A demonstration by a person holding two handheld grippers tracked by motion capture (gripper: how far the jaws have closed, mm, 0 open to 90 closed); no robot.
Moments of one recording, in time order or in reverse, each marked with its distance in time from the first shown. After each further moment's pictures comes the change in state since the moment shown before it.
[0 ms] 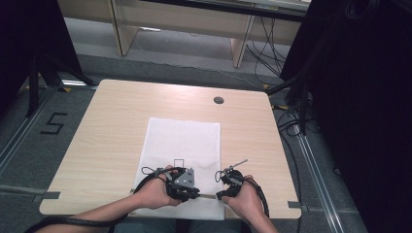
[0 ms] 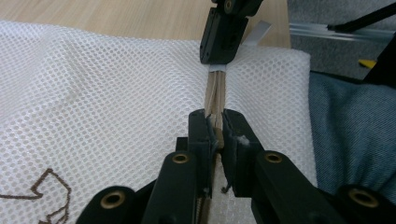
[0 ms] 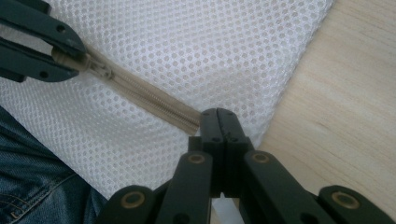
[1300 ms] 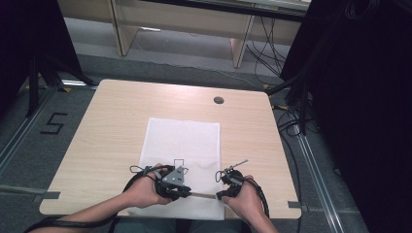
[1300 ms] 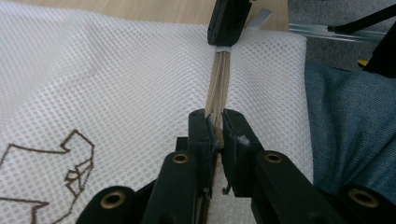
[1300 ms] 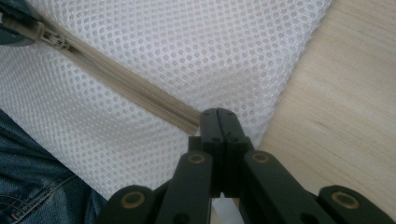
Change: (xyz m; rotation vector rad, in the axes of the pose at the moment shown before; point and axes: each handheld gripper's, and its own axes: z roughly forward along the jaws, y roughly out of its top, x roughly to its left) left arm 0.005 -0.016 -0.024 0.001 0.007 -0.014; right arm 0.000 -0.001 0.000 -0.006 0.001 0.006
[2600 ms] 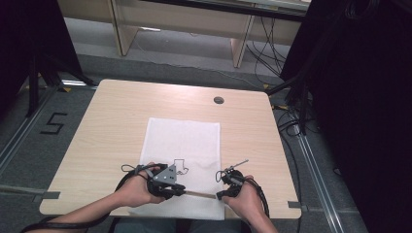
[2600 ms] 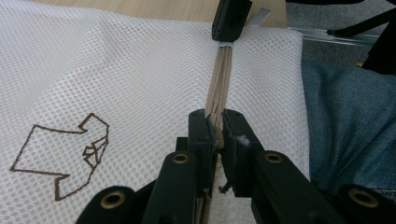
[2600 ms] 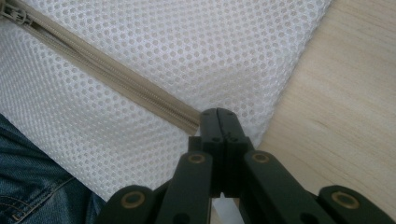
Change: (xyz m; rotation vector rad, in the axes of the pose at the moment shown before) left arm 0.003 -0.007 -0.016 -0.026 0.003 -0.001; right arm 0.000 0.000 -0.001 0.003 -0.006 0.012
